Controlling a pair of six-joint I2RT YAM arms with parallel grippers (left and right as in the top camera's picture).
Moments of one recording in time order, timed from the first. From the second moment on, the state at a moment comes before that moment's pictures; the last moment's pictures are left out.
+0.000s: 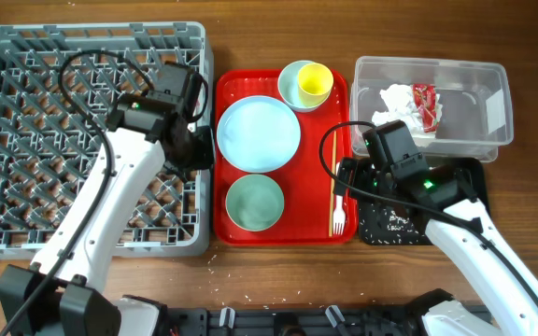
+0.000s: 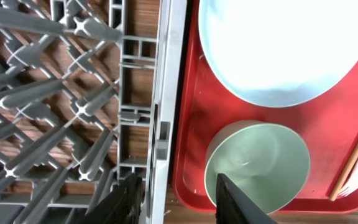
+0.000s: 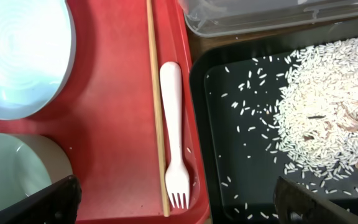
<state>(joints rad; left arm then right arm) -0.29 1.54 1.33 -1.18 0.02 -0.41 0.41 1.22 0.91 -0.88 0.04 0.60</state>
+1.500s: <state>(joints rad) -0.79 1.54 1.33 -1.08 0.11 -0.58 0.41 1.22 0.91 -0.88 0.04 0.60</state>
